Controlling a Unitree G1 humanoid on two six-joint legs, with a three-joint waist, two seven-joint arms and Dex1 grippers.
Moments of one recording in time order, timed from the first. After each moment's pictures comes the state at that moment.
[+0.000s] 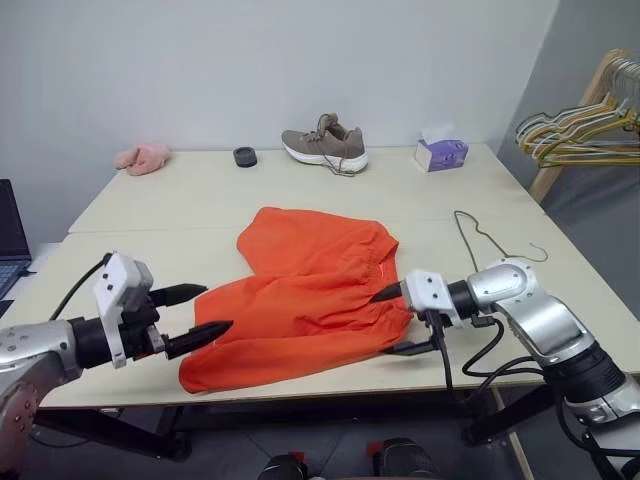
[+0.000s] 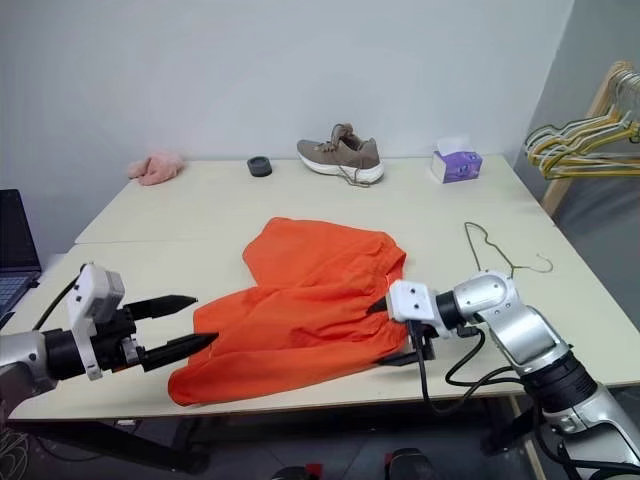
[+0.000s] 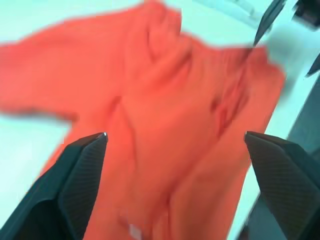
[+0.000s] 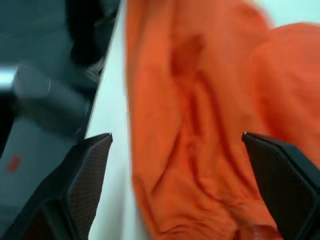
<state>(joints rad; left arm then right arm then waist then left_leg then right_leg) 0.13 0.90 0.48 -0.40 -0.71 0.69 -0.99 -0.47 -0.65 0.30 -0.16 0.24 0.38 1.23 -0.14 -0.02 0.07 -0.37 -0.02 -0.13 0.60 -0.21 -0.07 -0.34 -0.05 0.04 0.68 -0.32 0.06</state>
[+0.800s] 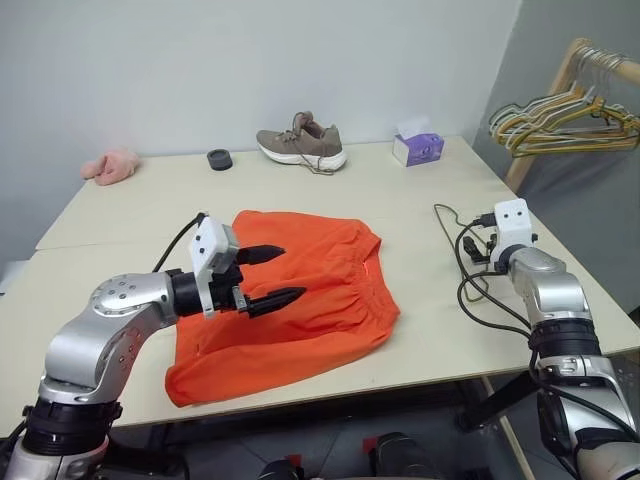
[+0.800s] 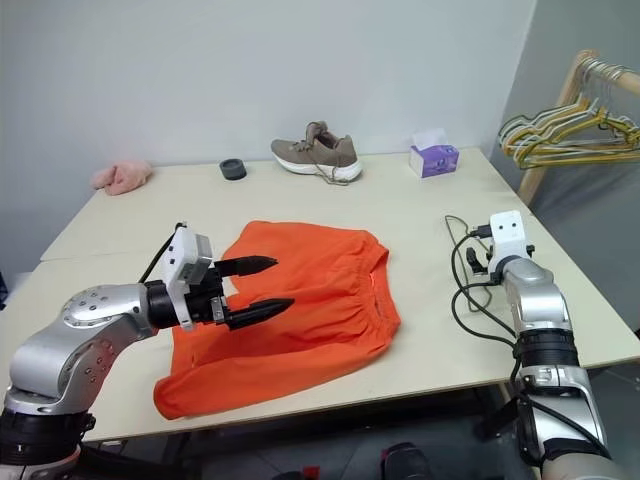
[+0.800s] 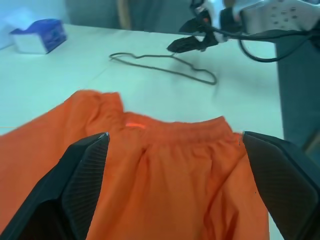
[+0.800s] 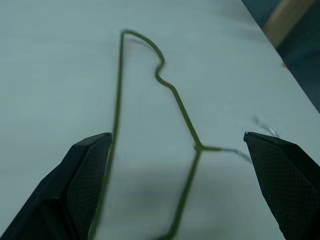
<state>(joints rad) -0.26 0.76 0.08 -0.34 -0.61 0.59 -0.97 -0.65 -0.45 -0.10 0.50 0.01 0.57 0.22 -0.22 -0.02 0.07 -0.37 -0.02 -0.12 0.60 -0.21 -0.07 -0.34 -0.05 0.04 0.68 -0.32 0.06</state>
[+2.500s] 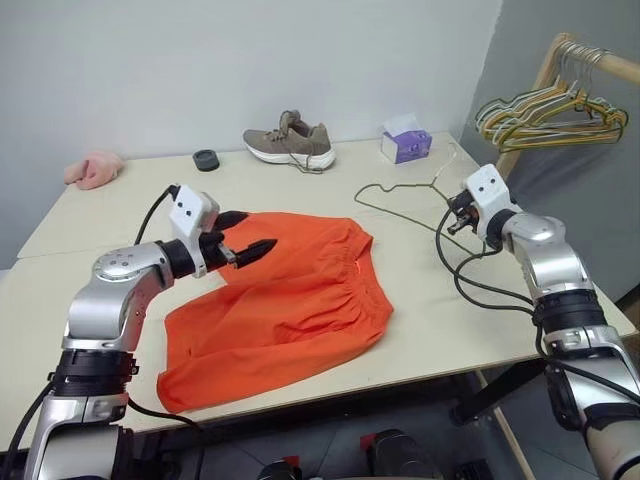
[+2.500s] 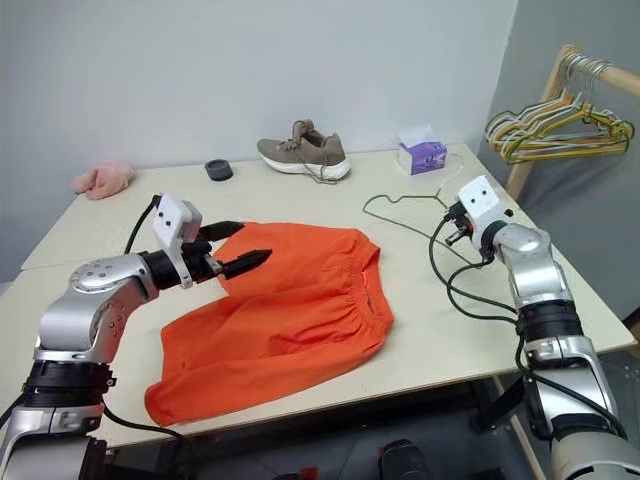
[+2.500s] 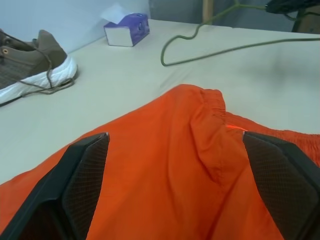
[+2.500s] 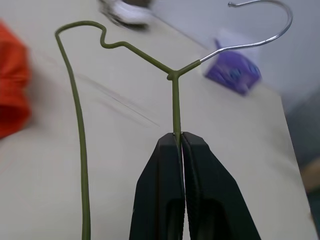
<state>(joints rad) -0.48 0.73 0.11 0.11 -0.45 0.49 -0.89 -0.71 -0.57 0.09 0.35 -0.05 0.20 0.65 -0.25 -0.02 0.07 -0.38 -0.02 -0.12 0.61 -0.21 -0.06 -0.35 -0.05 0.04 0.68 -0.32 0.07</state>
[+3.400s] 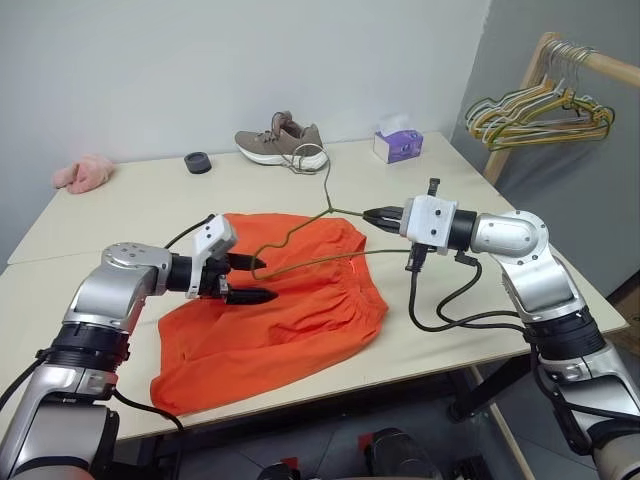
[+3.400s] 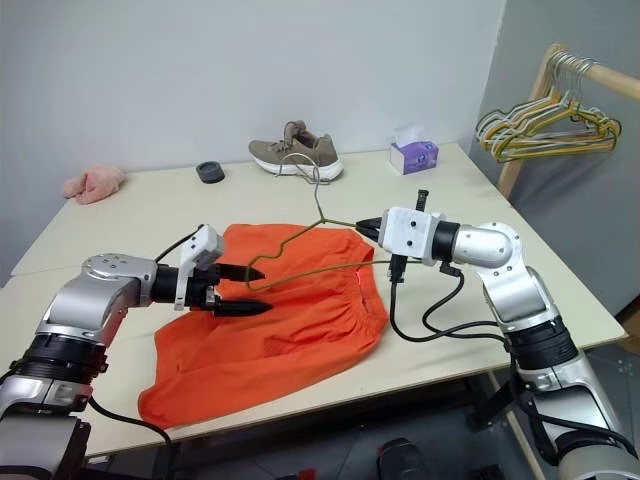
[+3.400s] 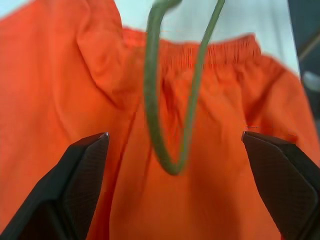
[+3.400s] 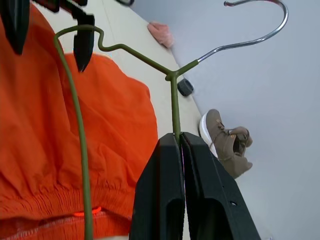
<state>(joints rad) -0.56 0.82 -0.14 0.29 -0.31 0.46 -1.34 -0.67 -0.54 0.22 -0.04 -0.02 -0.04 0.91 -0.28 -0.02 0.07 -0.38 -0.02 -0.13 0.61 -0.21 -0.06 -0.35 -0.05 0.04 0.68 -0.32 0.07</state>
